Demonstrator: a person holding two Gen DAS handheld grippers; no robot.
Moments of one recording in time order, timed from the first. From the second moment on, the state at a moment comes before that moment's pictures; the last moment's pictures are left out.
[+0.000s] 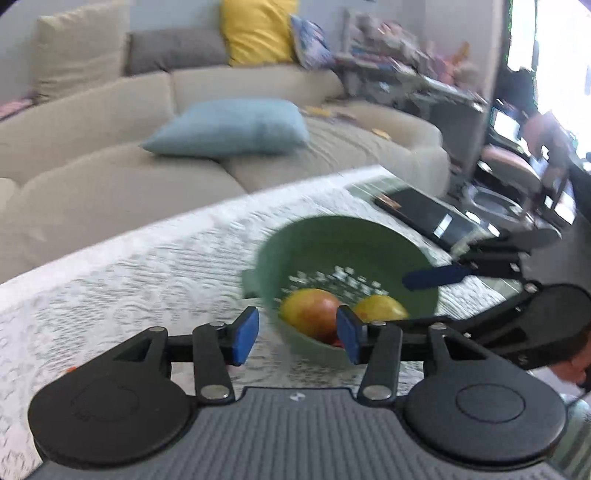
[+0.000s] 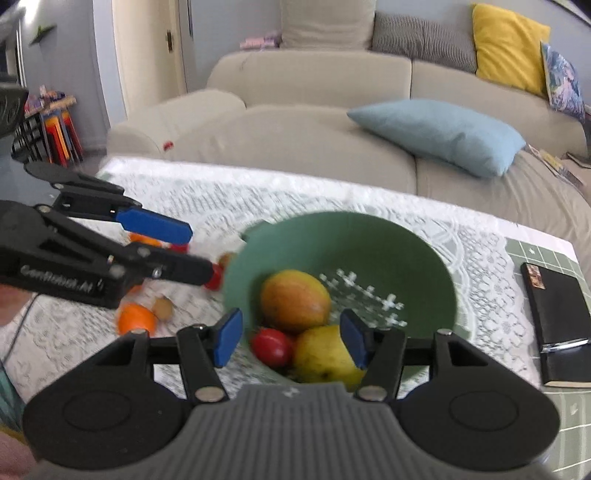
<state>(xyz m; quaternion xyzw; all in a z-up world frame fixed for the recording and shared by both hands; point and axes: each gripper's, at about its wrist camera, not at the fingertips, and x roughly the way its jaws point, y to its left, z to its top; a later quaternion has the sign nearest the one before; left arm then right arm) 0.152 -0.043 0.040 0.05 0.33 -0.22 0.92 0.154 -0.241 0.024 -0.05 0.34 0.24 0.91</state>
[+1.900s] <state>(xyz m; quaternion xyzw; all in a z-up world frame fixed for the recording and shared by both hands) 0.125 0.076 -0.060 -0.04 0.32 -0.04 0.95 0.124 -0.084 -0.087 -0.02 0.32 0.27 0.91</state>
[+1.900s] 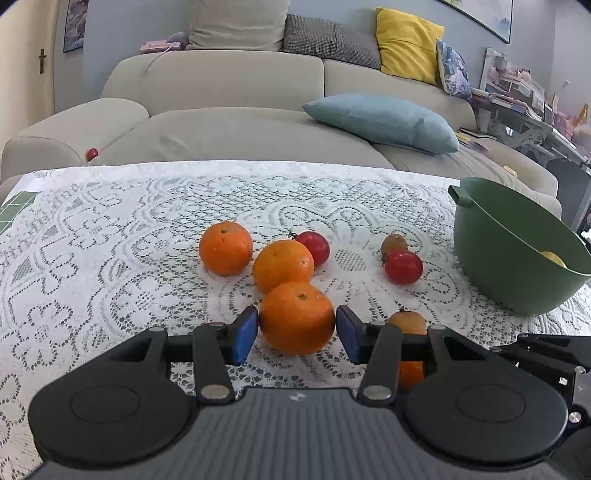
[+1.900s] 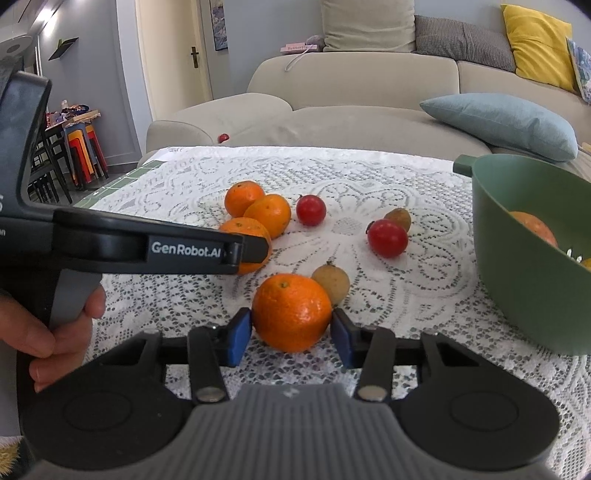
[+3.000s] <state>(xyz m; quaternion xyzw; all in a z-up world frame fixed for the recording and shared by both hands) 0.108 0.061 -0.063 -0.02 0.35 -0.08 0.93 0.122 -0.109 -0.087 -0.04 0.32 0.23 0.92</state>
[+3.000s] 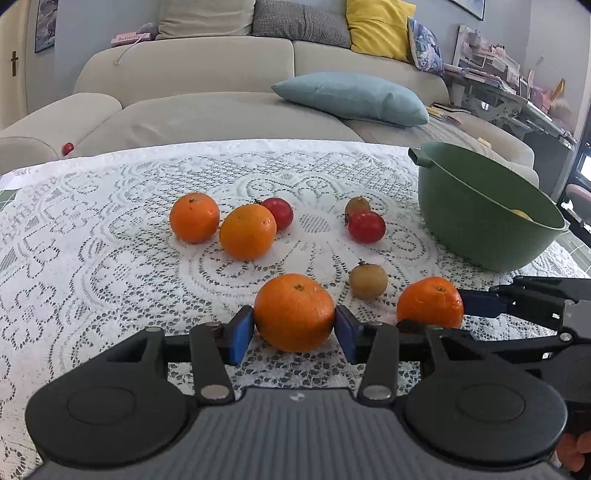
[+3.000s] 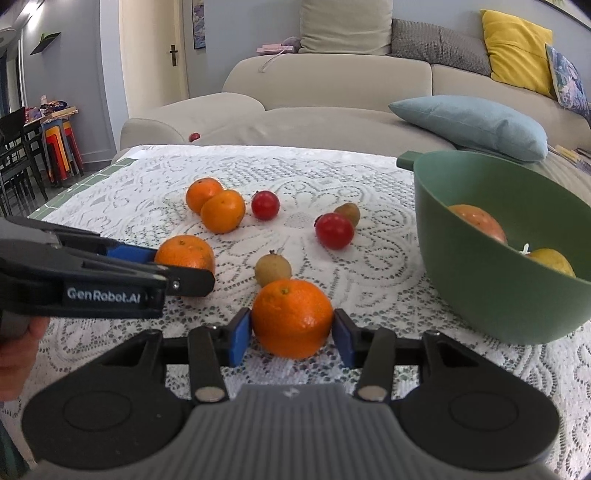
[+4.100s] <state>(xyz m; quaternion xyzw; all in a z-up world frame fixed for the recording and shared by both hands) 0.130 -0.012 0.014 -0.01 0.30 -0.16 0.94 0.126 -0.195 -0.002 -0.05 0.27 0.21 0.94</state>
